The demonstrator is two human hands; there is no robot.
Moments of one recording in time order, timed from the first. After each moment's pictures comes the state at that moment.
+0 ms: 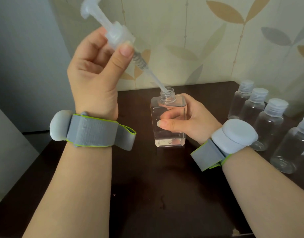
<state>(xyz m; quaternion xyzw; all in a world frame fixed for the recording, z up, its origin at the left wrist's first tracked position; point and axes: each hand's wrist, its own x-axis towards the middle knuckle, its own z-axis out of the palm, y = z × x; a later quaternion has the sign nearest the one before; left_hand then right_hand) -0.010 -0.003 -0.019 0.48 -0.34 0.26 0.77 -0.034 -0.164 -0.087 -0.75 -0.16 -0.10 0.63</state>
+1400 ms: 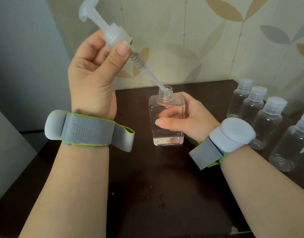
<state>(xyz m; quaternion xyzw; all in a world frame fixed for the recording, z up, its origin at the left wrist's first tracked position) -0.014 -0.003 -0.015 0.48 -0.30 0.20 0.80 -0.033 -0.164 -0.087 -0.76 -0.15 -0.10 0.63</state>
